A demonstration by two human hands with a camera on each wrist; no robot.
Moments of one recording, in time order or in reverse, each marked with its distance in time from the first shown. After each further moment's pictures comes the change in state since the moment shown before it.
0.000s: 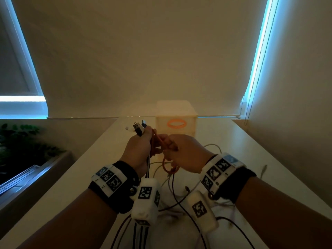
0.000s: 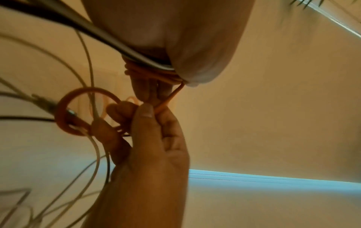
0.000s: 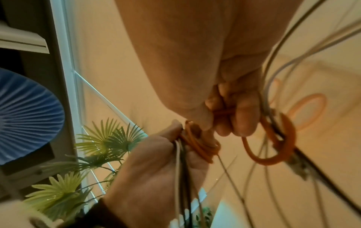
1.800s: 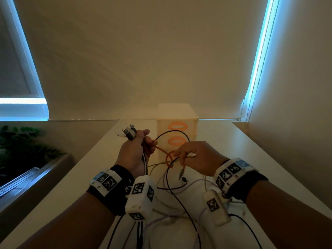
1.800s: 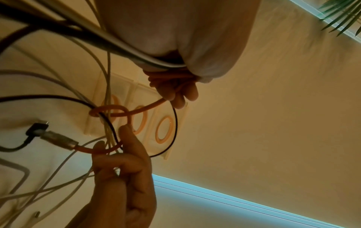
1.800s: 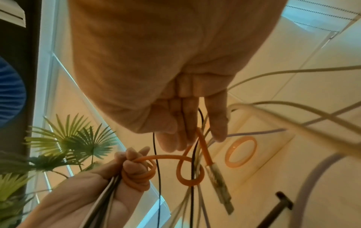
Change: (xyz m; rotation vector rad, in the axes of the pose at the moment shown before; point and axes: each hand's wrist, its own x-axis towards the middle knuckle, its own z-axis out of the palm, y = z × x) left_hand 0.019 -0.006 -0.016 -0.288 0.074 0.011; right_hand -0.007 0.054 -0.015 -0.010 0.045 -0.097
